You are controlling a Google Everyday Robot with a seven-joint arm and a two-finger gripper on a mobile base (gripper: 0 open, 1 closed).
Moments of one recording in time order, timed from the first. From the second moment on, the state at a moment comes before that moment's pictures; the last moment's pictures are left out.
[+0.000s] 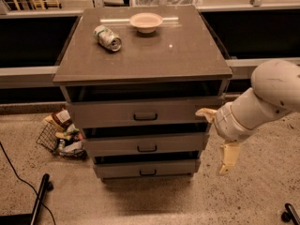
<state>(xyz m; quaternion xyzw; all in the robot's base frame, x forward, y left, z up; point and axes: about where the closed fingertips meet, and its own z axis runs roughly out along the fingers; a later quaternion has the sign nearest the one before) 0.460 -0.166 0.728 -0.74 0.63 0.10 0.19</state>
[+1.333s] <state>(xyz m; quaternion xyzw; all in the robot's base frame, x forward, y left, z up) 0.497 -0.138 0.614 -0.76 0.59 0.19 0.20</state>
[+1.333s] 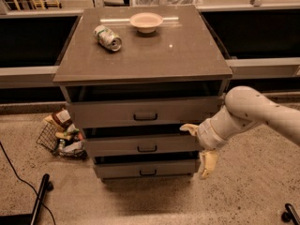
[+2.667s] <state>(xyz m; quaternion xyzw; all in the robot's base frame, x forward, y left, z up) 0.494 -0.130 0.497 -0.77 0.59 0.19 0.13</state>
